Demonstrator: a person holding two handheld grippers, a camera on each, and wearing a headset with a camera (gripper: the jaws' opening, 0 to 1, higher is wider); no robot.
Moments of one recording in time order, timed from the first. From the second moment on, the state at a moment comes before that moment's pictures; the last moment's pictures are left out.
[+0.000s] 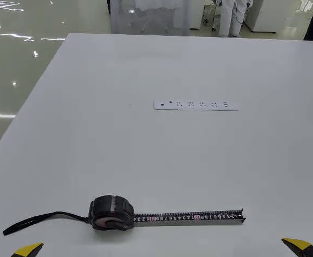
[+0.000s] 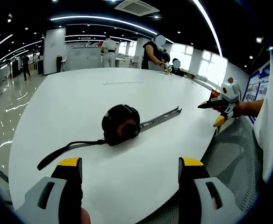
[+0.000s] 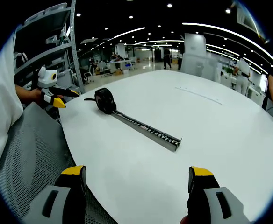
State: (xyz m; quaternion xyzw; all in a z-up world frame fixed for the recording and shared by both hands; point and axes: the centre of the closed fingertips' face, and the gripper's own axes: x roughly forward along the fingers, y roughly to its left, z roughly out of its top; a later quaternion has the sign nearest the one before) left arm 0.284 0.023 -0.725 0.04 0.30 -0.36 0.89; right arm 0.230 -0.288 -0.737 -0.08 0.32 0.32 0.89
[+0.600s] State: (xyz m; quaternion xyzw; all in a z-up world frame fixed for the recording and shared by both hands) left arm 0.304 -0.004 -0.729 0.02 0.31 -0.36 0.88; right arm 0.234 -0.291 -0.742 -0.08 0.33 0.32 0.88
